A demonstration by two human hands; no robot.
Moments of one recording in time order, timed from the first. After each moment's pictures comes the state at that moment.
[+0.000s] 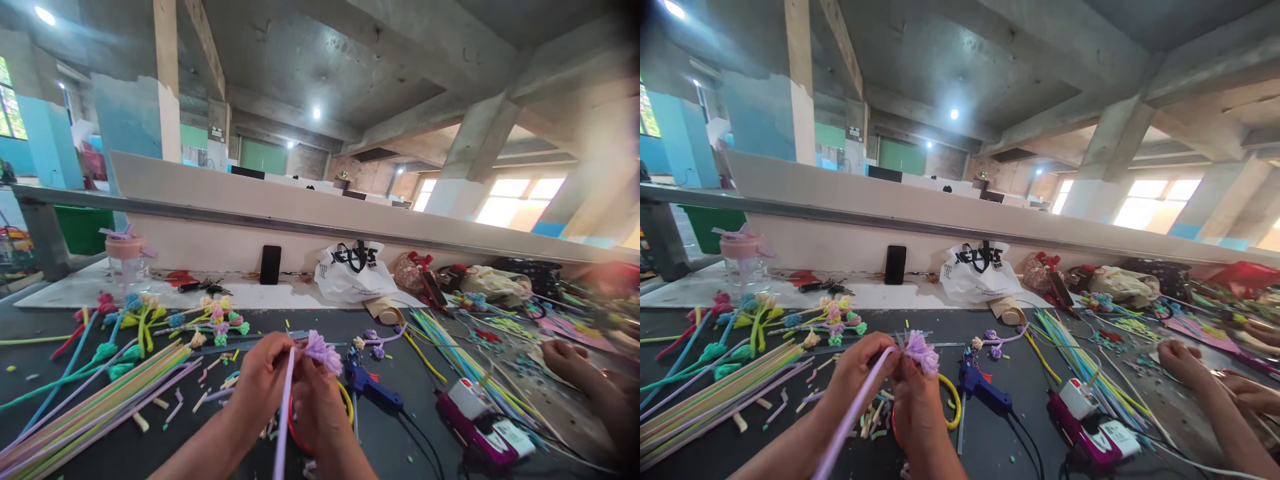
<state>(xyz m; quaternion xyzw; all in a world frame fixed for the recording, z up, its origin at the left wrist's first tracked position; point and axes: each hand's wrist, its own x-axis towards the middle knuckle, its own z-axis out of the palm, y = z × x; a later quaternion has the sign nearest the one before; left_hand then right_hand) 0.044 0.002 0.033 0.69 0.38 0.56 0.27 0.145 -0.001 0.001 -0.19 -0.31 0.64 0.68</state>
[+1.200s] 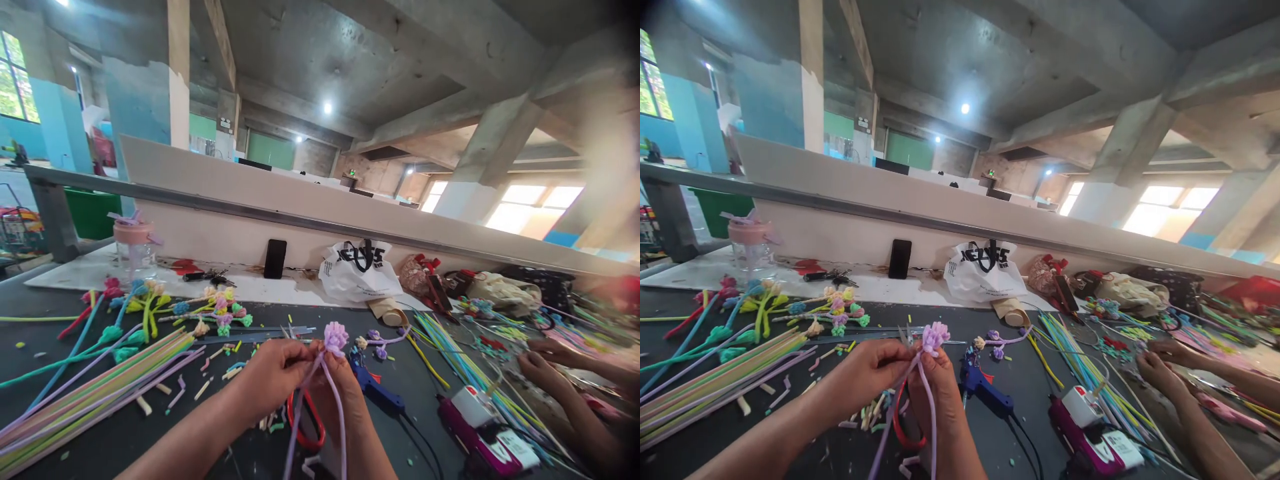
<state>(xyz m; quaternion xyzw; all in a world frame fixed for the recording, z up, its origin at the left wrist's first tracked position) 0.041 -0.001 0.047 0.72 0.37 0.43 0.41 0.171 0.003 0.014 -0.19 -0.33 0.68 0.62</state>
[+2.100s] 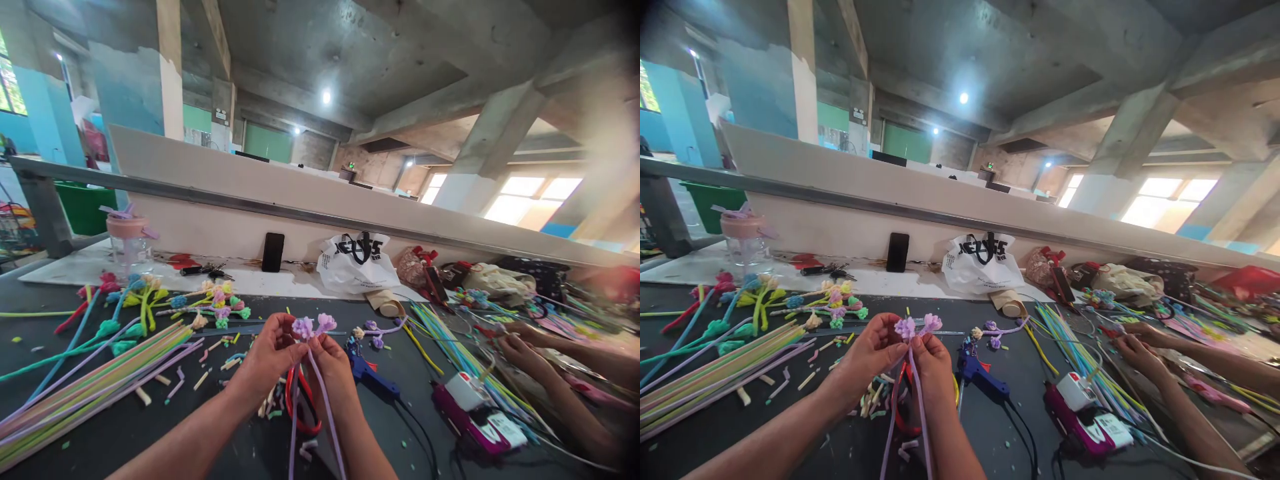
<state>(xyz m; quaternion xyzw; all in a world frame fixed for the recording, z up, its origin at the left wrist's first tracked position) 0.054 0.012 0.015 0.50 0.32 0.56 0.58 0.167 0.012 0.002 -0.26 -0.34 0.63 0.64</state>
